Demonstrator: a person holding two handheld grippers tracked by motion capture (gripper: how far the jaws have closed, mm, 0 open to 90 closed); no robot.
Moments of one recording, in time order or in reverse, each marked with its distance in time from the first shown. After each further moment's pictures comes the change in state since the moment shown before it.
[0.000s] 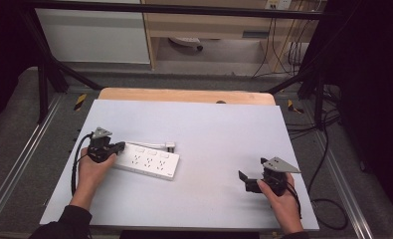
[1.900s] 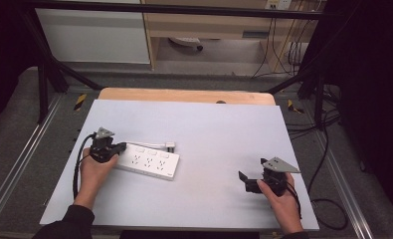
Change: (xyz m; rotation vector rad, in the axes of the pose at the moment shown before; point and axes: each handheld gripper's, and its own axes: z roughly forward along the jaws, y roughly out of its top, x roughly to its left) left arm -0.005 0.000 0.004 0.017 0.019 0.004; right arm 0.000 -0.001 0.000 0.008 -0.002 0.002
